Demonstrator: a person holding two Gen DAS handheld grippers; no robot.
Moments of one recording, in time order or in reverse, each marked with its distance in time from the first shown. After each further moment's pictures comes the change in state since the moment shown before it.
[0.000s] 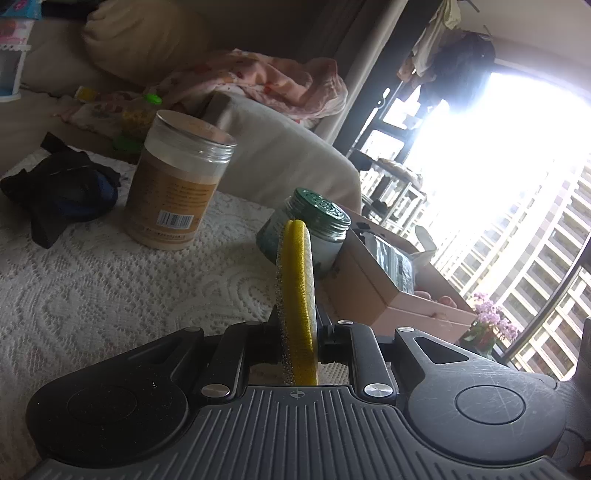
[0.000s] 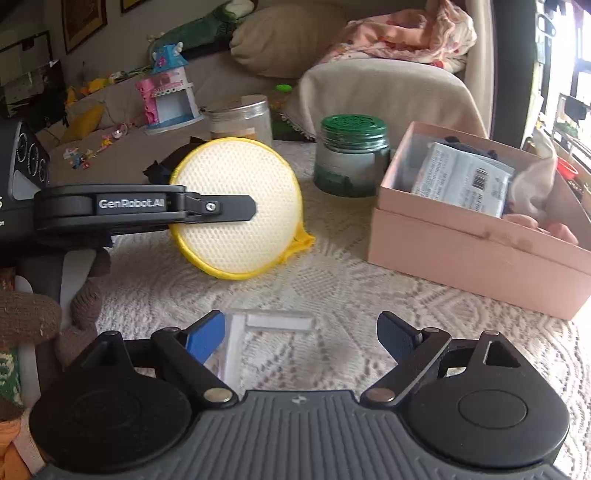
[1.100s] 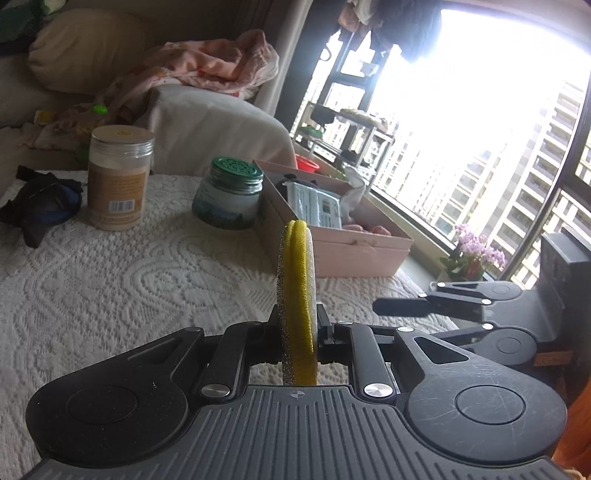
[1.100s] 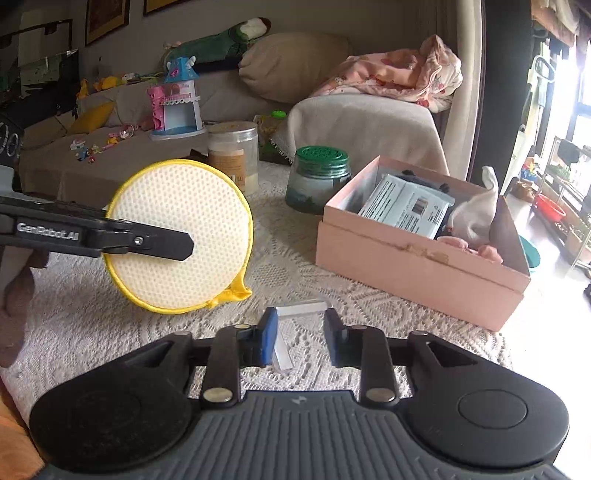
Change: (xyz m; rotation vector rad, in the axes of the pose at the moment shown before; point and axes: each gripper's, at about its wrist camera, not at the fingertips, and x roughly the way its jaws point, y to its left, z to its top) left arm -0.055 -0.076 -0.021 0.193 0.151 -0.032; right arm -0.061 -0.029 -0.024 -0.095 -0.071 -0.052
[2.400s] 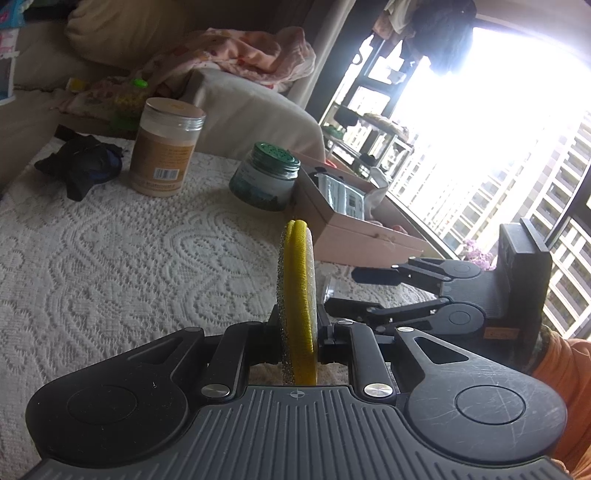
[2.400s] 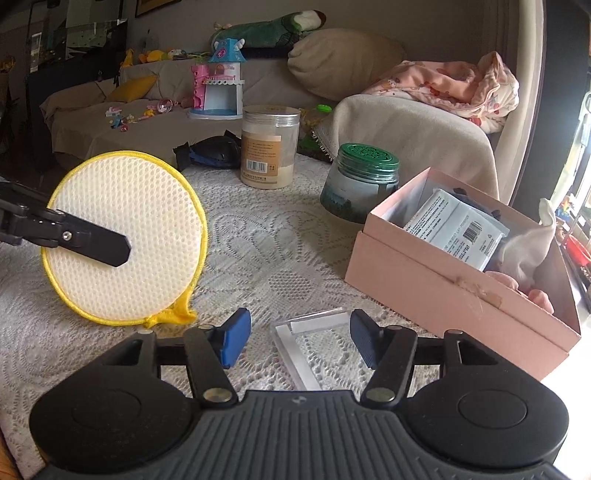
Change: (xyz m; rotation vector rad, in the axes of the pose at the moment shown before) left arm -0.024 0.027 -0.016 -0.124 -0.002 0.025; right arm 0.046 0.004 0.012 -0.162 0.005 0.081
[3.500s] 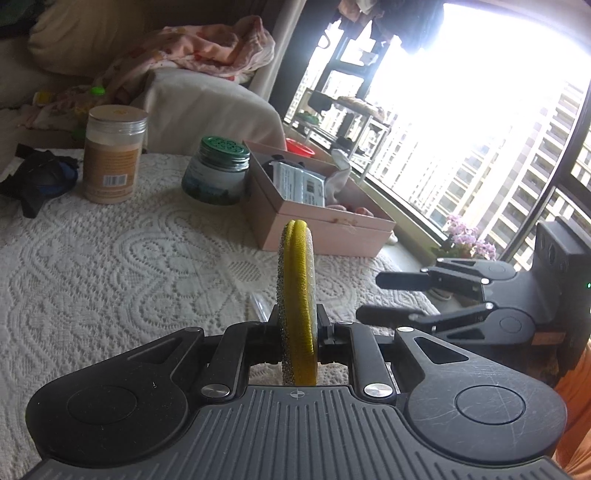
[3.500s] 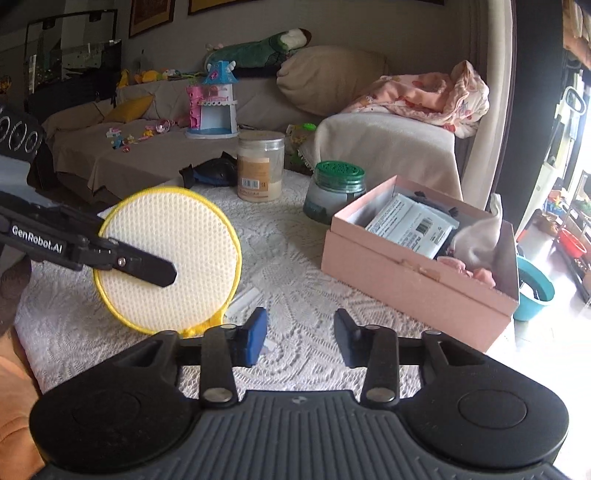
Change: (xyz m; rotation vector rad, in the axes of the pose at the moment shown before) left arm 0.013 -0.038 0.003 0.087 0.033 -0.030; right arm -0.074 -0.009 -0.022 0.061 -0.039 -0.013
